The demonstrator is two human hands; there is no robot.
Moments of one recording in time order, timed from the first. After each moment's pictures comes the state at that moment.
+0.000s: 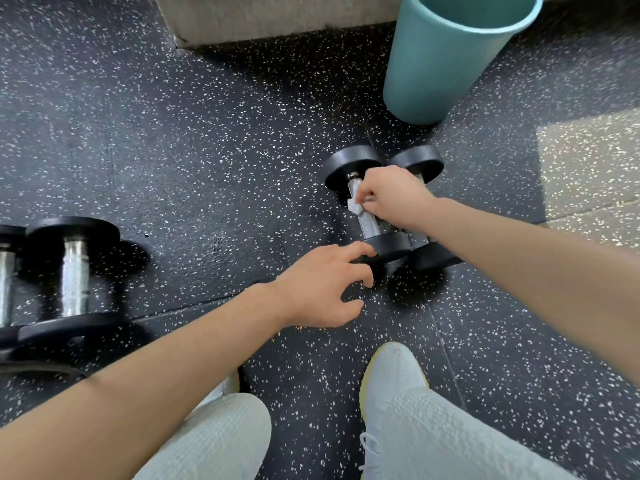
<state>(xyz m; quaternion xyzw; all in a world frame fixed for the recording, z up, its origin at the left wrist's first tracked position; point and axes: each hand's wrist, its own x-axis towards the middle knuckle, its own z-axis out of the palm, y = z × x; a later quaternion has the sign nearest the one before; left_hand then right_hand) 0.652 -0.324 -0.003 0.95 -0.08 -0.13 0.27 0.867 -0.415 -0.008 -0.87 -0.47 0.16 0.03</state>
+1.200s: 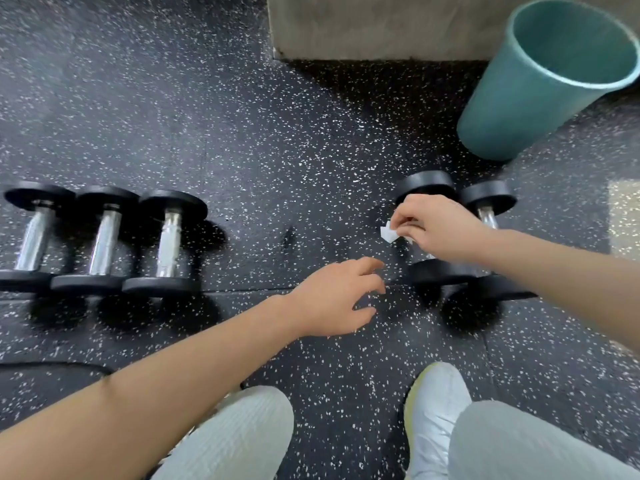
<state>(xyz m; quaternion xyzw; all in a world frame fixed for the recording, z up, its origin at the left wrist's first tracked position) 0.580 -0.267 -0.008 0.95 -0.01 -0.09 0.30 0.807 -0.382 0.030 -0.81 -0.54 0.23 0.08</state>
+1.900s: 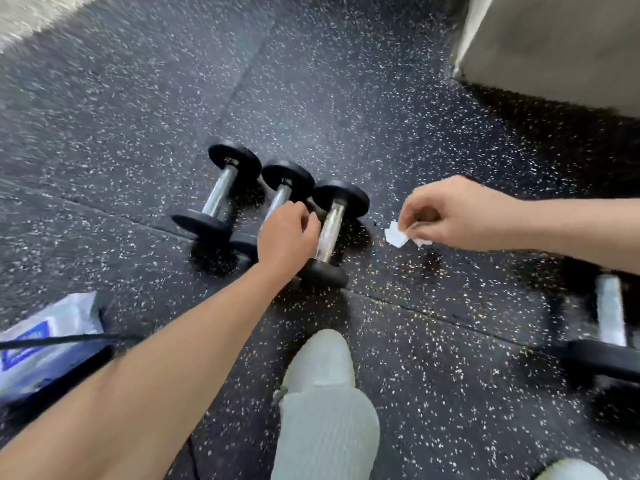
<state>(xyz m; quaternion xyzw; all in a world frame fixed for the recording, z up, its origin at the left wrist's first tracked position) 0.376 -0.038 -0.042 0.79 0.54 0.17 0.22 0.629 -0.145 0.096 -0.67 -0.67 0.30 0.04</state>
